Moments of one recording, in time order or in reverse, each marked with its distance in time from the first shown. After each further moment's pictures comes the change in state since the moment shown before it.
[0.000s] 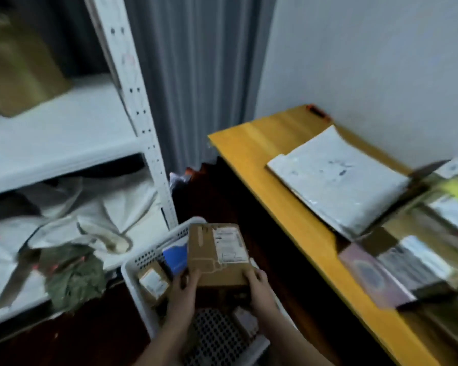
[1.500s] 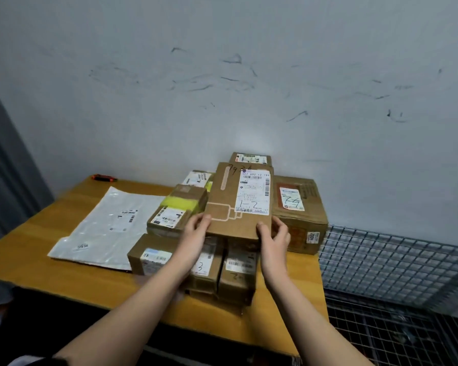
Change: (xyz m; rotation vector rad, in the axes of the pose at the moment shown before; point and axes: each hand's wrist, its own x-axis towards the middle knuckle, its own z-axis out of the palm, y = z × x) left_hand -0.335 0.035 0.373 0.571 -0.878 0.675; right_hand -0.272 -0.035 -0.394 0.448 0.977 -0.752
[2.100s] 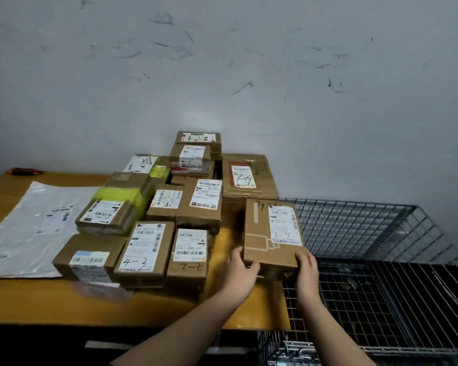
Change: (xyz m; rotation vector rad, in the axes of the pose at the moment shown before) left_hand -0.057 -0.067 0.185 0.251 -0.394 -0.147; right_hand 0.022 0.109 -0.177 0.124 0.336 0.223
